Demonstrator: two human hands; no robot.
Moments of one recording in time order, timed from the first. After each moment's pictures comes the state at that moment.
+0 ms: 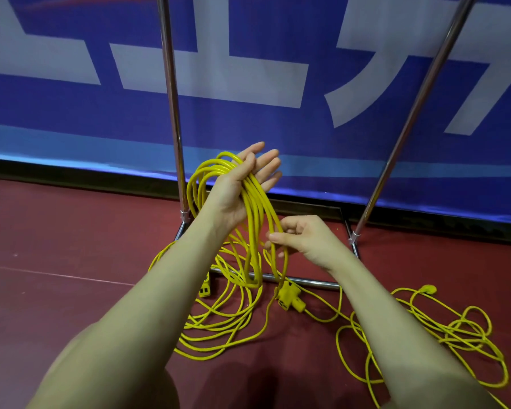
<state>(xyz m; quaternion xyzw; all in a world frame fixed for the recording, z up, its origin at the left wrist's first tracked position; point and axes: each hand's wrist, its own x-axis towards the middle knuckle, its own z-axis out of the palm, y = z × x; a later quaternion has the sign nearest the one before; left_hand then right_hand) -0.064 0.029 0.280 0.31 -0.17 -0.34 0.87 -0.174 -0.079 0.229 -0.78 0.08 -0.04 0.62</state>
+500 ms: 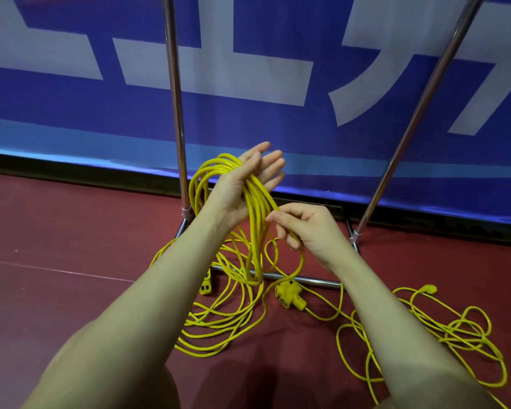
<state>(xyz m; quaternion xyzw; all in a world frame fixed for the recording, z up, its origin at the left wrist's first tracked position) -0.063 0.034 0.278 0.31 -0.16 -0.36 0.86 -0.171 -0.068 0.241 -0.76 0.06 -0.14 0.63</state>
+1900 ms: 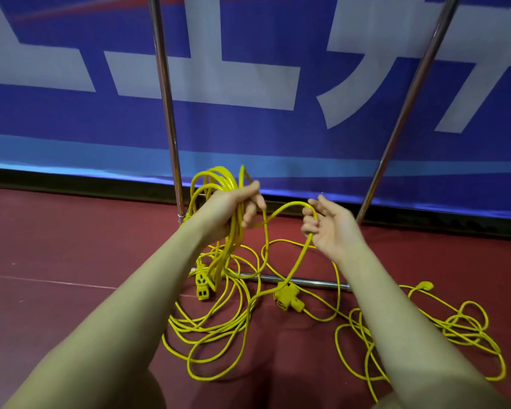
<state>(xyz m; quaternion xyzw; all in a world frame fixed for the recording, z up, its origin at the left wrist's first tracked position) -0.057 0.044 0.257 0.56 -0.26 -0.41 0.67 -0.173 -0.111 0.234 -0.34 0.25 -0.17 0.89</state>
